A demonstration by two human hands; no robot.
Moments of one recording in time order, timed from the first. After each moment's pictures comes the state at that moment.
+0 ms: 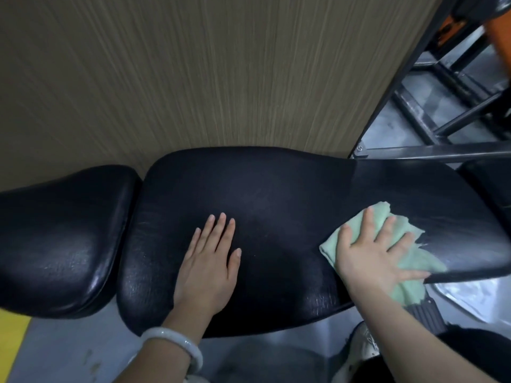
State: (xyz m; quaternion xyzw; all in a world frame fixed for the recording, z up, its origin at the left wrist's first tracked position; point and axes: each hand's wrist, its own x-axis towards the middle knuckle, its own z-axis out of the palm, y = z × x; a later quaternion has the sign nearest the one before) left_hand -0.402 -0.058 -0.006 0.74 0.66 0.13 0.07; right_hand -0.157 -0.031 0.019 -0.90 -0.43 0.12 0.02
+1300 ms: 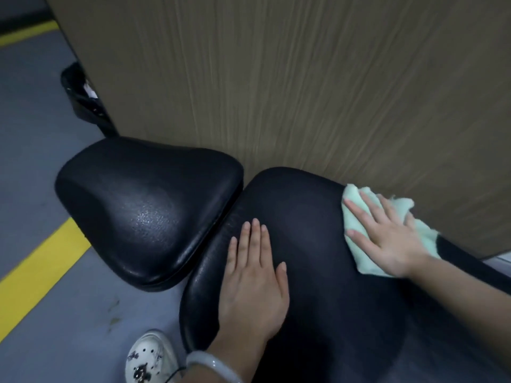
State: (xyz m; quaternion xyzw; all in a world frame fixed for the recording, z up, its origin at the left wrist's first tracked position) left_hand -0.433 -0.039 -0.016 0.54 0.82 0.17 0.01; right_hand -0.251 0.149 0.025 -0.45 -0.89 0.06 -0.10
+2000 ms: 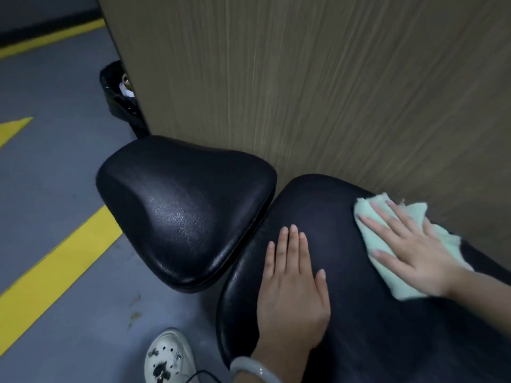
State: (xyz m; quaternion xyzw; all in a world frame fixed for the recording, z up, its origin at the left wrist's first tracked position) left_hand -0.432 -0.034 -0.017 0.53 0.82 0.21 0.03; right_hand -0.270 0.151 0.026 -0.32 -0.94 0.03 -0.08
